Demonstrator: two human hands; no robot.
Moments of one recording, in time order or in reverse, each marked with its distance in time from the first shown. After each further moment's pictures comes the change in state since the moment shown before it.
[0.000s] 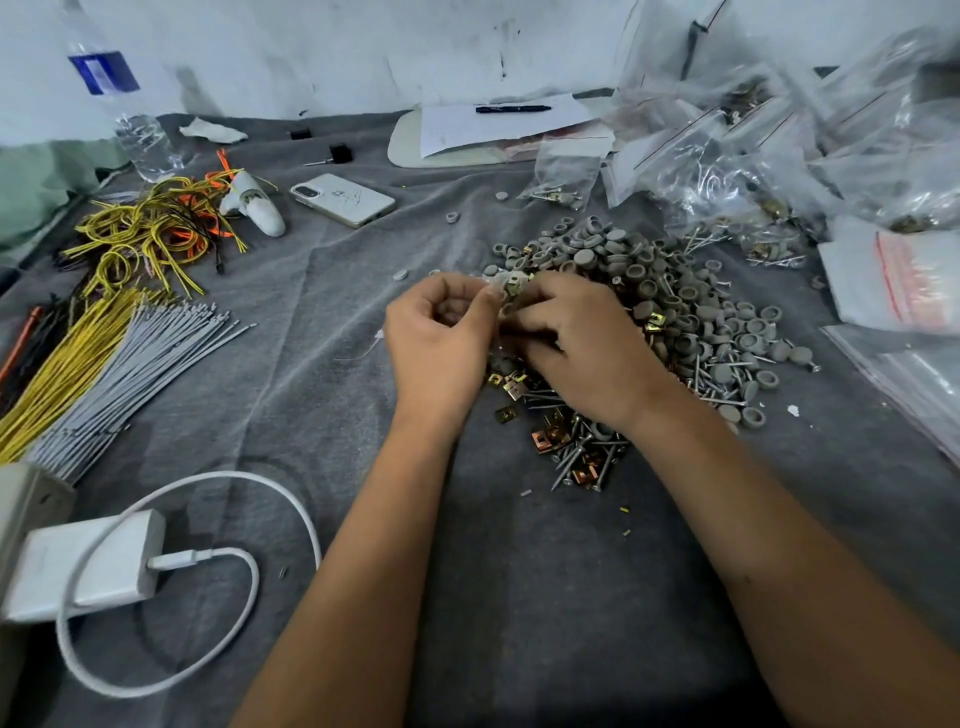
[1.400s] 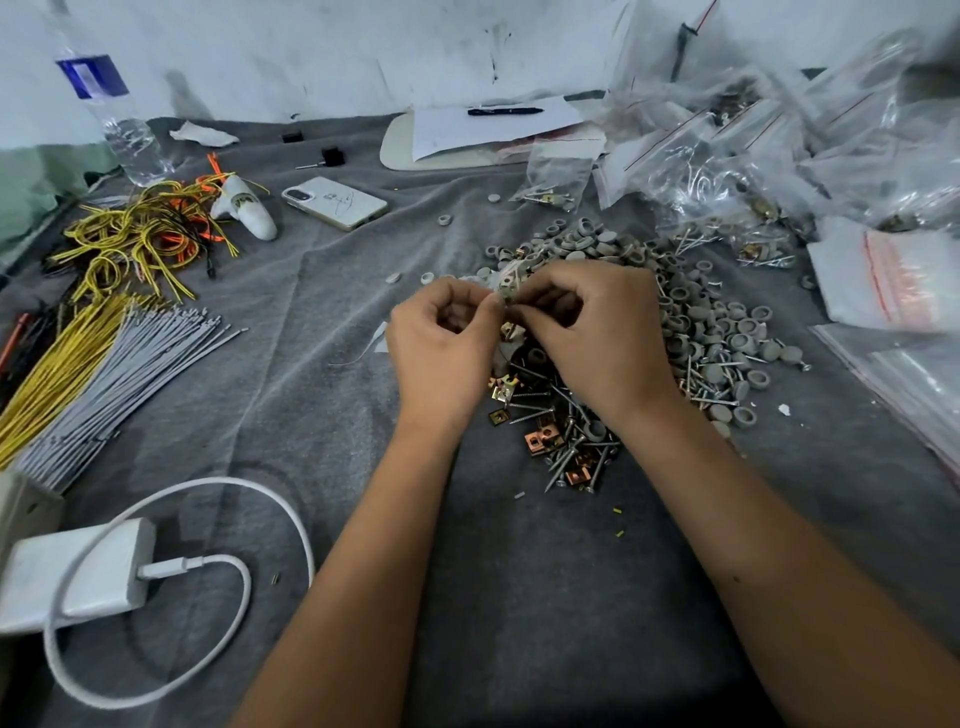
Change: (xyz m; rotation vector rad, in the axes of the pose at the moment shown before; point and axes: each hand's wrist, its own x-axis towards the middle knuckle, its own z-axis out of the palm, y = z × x) left_hand -0.003 -0.004 0.004 0.046 -0.054 0.072; right_hand 0.000 0.000 -0.001 0.162 0.373 0.096
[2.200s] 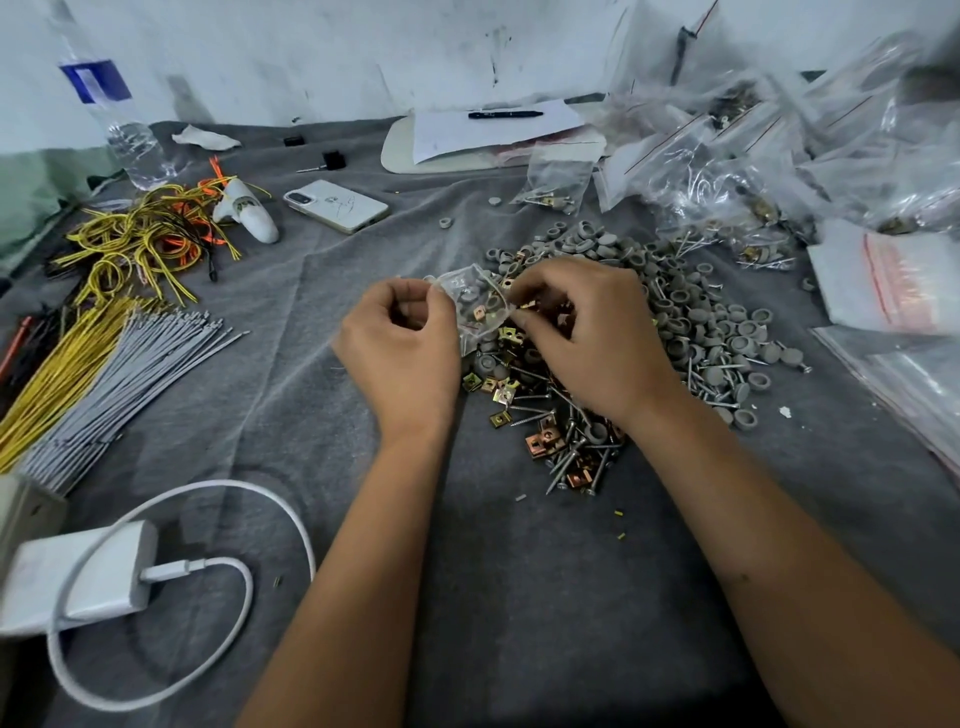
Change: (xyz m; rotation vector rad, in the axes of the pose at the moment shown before) left_hand 0.003 0.011 -0.014 0.191 0.367 0.056; right_hand 0.002 0.004 -0.004 -0.081 -0.140 -0.068
